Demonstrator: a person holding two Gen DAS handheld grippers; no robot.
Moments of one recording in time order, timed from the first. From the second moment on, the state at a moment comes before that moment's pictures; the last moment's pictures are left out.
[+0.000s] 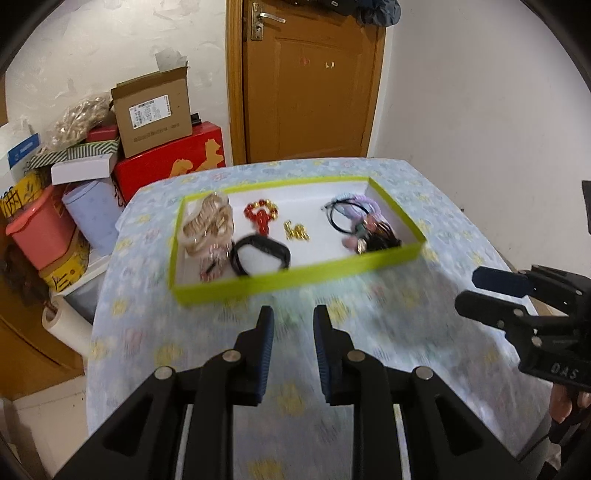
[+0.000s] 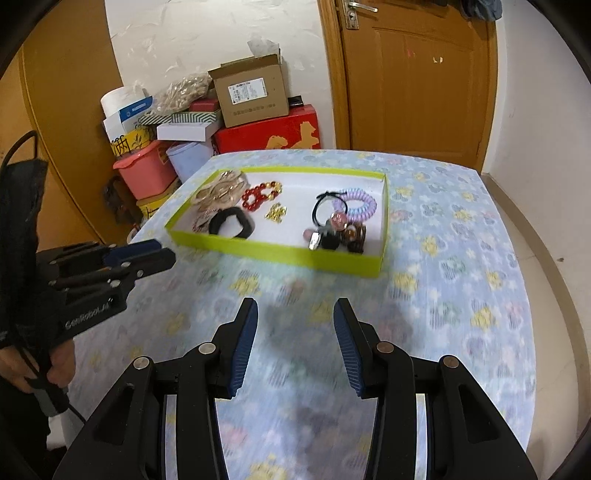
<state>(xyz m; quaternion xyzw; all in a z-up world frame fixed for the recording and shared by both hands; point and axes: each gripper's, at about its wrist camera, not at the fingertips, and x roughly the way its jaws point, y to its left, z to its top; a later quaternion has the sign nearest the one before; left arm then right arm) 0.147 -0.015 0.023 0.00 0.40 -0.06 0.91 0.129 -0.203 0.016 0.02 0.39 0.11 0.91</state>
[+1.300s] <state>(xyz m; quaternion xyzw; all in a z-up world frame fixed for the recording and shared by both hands) 0.050 -0.010 0.004 -0.03 0.41 0.00 0.91 0.047 -0.173 -0.003 -0.03 0.41 0.09 0.91</state>
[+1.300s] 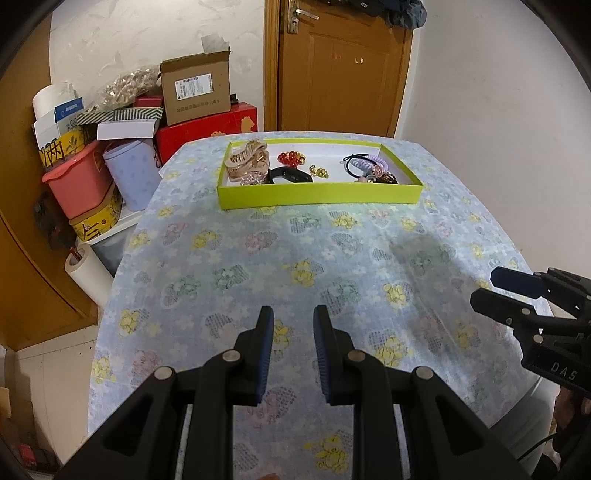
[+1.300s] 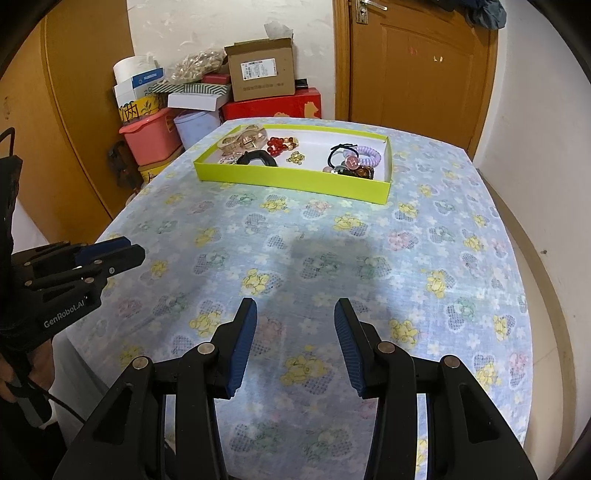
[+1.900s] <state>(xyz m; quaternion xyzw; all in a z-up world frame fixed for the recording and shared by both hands) 0.048 -0.014 0.003 -0.03 0.41 0.01 0.91 0.047 -0.174 -0.001 -0.03 0.41 0.09 0.91</state>
